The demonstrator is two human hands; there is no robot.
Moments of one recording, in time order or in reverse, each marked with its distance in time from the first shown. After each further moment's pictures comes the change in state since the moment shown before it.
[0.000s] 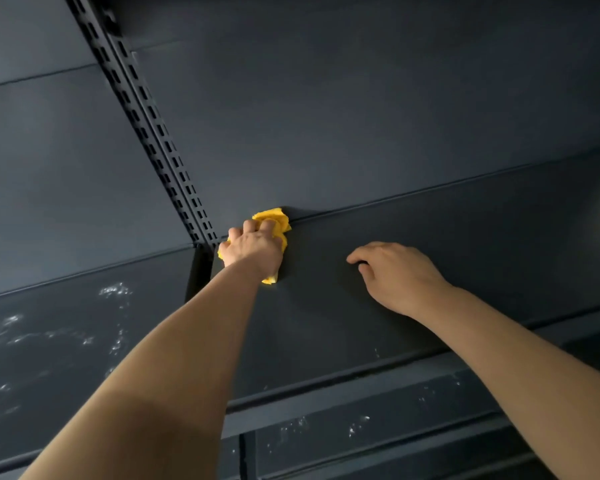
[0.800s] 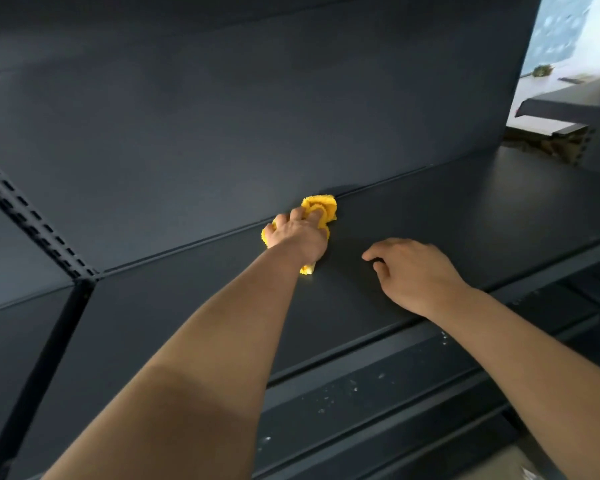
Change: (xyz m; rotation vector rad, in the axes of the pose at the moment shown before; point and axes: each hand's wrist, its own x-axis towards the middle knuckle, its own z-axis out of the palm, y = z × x) left_hand -0.027 0.263 -0.010 -0.054 -0.133 0.300; right_hand -0.064 0.173 -0.062 -0.067 0.044 0.198
